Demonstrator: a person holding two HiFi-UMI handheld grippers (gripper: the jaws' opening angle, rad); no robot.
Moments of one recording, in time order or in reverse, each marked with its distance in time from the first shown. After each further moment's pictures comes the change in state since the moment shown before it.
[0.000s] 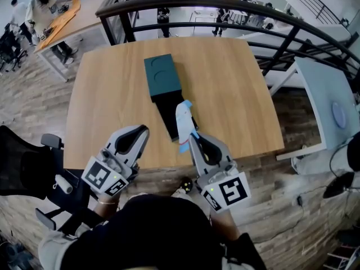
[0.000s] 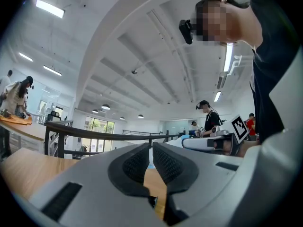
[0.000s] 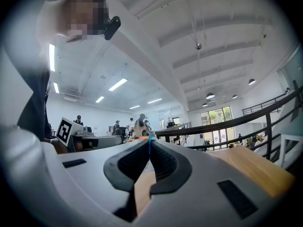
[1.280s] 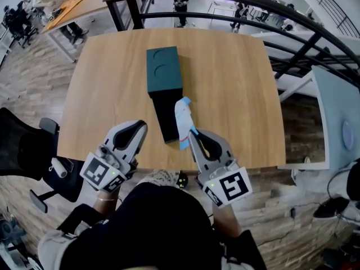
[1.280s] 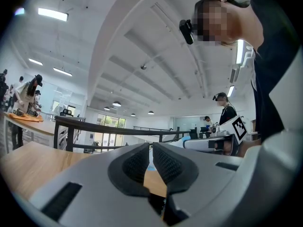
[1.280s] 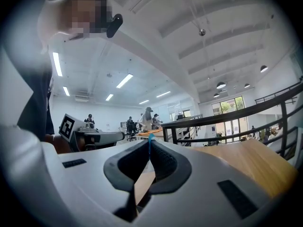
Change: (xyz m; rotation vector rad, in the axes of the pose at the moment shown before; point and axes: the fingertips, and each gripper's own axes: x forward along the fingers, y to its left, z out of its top) left arm 0.052 0.023 -0.045 -0.021 0.031 0.137; right arm 0.029 -0.067 -0.046 0.015 0.077 0.152
